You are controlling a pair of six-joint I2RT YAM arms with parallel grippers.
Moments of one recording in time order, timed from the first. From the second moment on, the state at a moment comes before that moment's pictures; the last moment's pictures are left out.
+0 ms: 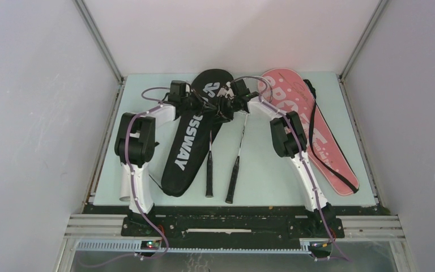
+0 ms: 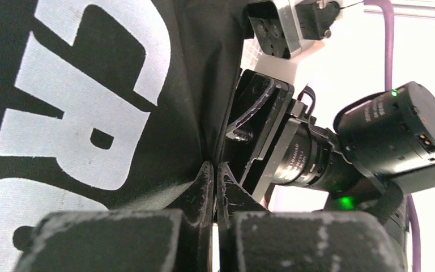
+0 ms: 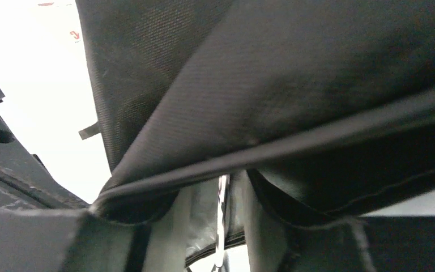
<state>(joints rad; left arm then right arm) -0.24 2.08 1.42 0.00 0.55 -1.04 0.48 2.61 2.18 -0.43 -0.67 0.75</state>
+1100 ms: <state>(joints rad) -0.22 2.03 1.31 0.08 0.60 -0.99 0.66 2.11 1.33 -0.25 -0.78 0.50</state>
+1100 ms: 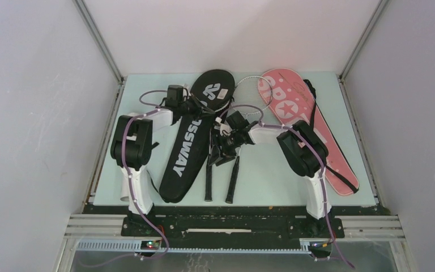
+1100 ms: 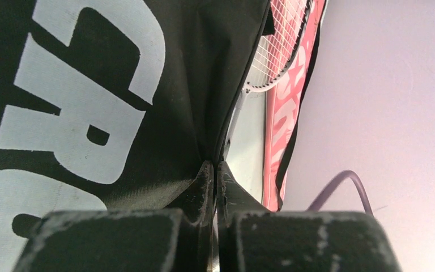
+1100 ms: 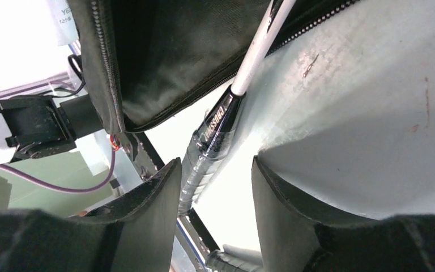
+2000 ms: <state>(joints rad) -0.18 1.91 1.22 0.04 0.59 -0.80 0.72 2.23 1.53 -0.32 -0.61 0.61</state>
